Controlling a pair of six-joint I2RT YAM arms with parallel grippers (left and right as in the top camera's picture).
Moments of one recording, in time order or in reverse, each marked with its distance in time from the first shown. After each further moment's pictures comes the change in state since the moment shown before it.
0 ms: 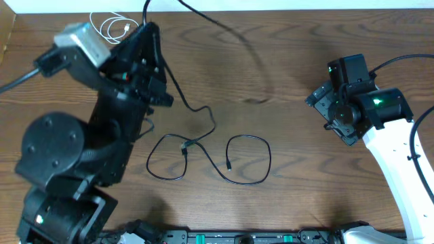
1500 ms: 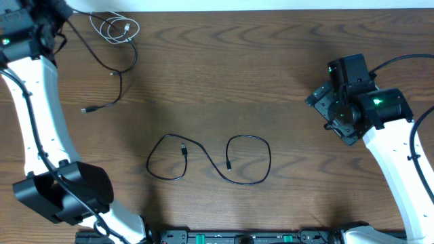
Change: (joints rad) left arm 0.893 0.828 0.395 -0.237 0.328 0.027; right arm 0.000 0.000 0.000 0.000 0.001 0.000
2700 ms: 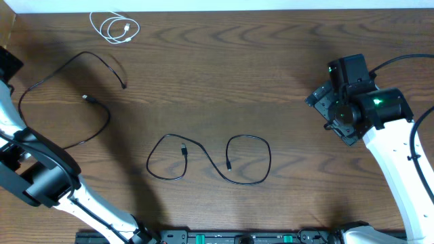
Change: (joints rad) left arm 0.356 0.297 0.001 0.027 -0.176 0.280; right arm 0.000 0.000 0.000 0.000 0.000 0.000
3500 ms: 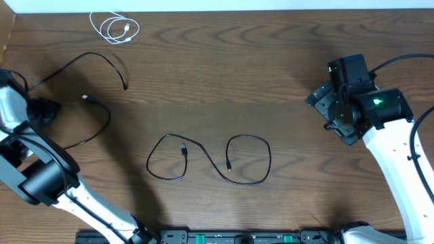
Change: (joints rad) left arm 0.008 0.024 -0.253 -0.323 -0.052 -0.318; right arm 0.000 0.000 0.000 0.000 0.000 -0.003
